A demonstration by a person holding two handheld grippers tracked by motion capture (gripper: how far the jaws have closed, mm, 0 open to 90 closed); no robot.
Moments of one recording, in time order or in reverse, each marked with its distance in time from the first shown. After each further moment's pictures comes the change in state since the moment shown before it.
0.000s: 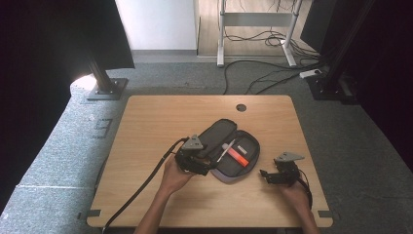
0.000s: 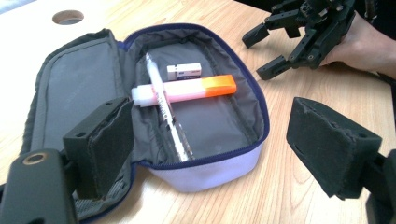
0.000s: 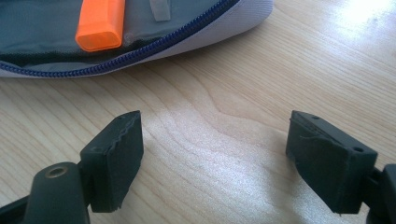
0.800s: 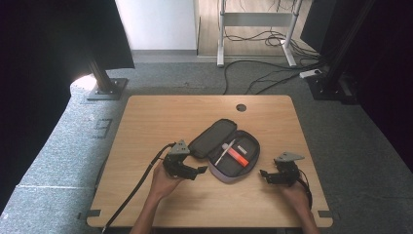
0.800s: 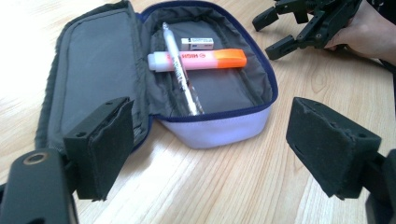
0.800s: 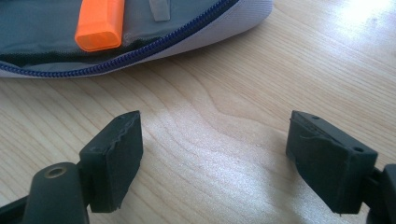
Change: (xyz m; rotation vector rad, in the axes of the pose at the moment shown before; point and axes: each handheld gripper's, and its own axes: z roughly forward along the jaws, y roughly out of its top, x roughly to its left) left arm 0.010 -0.034 -0.024 -0.005 0.011 -0.049; right arm 0.000 0.000 0.000 0.000 -0.002 0.001
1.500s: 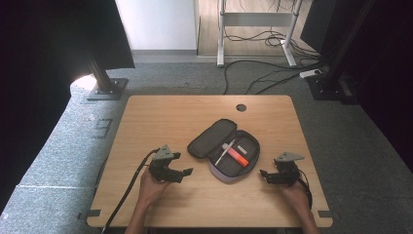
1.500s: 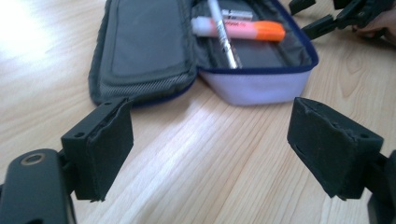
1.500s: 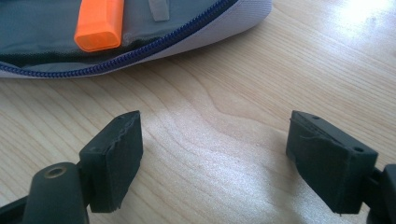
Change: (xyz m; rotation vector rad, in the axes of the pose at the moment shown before) left arm 0.022 -0.047 -0.020 -0.011 0.079 -0.078; right arm 0.000 0.000 0.000 0.000 -0.003 0.003
